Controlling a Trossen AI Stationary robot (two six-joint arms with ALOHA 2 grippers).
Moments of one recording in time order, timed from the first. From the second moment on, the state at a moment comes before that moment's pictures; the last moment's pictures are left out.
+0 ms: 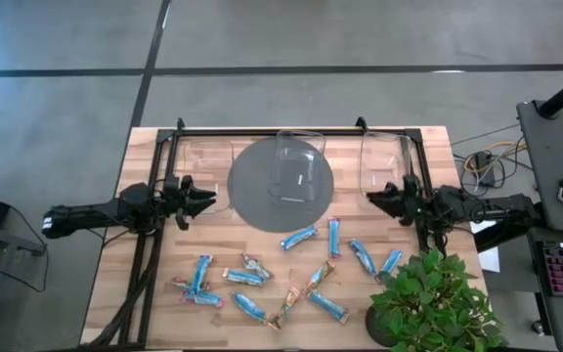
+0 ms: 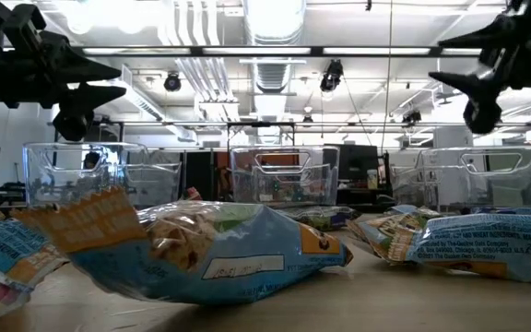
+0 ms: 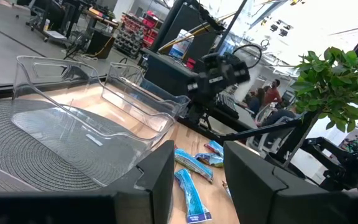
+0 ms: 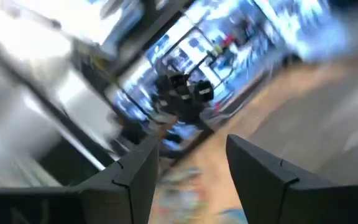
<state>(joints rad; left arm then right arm) 0.09 0.03 0.01 0.04 -0.07 -0.49 0.08 0.01 0.01 0.15 0.21 0.93</state>
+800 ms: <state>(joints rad) 0.09 0.03 0.01 0.04 -0.07 -0.49 0.10 0.46 0.56 -0.78 0.21 1.70</state>
